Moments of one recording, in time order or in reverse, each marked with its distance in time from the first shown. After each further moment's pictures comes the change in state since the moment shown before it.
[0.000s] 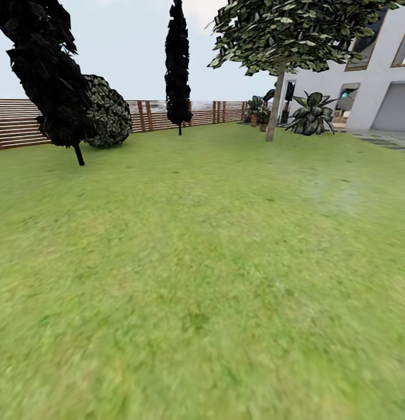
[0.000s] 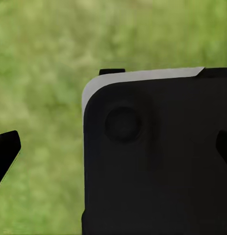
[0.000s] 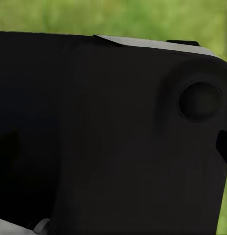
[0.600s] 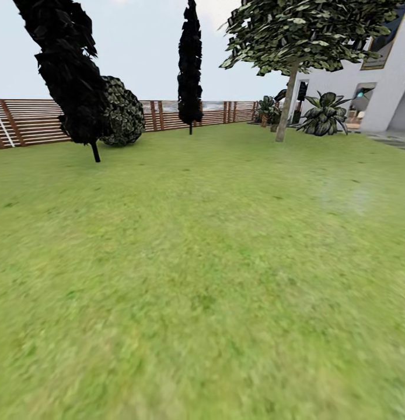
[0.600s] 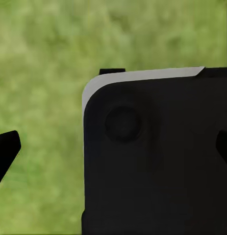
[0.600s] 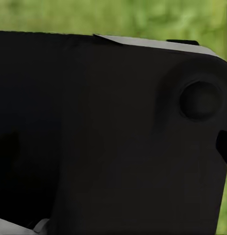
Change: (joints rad) left arm 0.000 0.000 0.000 0.001 0.001 0.000 0.000; right arm 0.000 0.000 0.000 0.000 0.000 0.001 0.000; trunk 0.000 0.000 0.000
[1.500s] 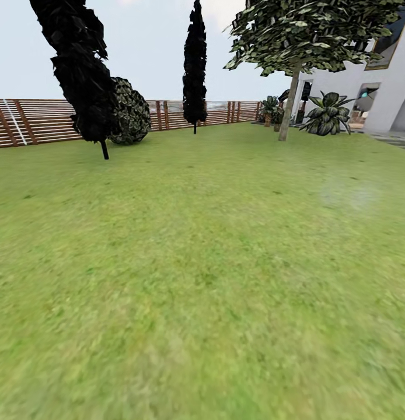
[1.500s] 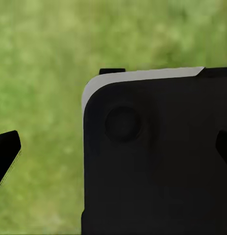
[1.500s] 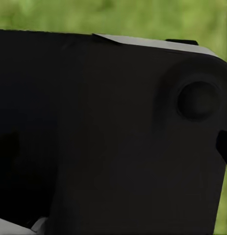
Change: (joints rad) left arm 0.000 0.000 0.002 0.000 0.000 0.000 0.000; right arm 0.000 -0.002 0.001 0.000 0.004 0.002 0.000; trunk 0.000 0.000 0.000
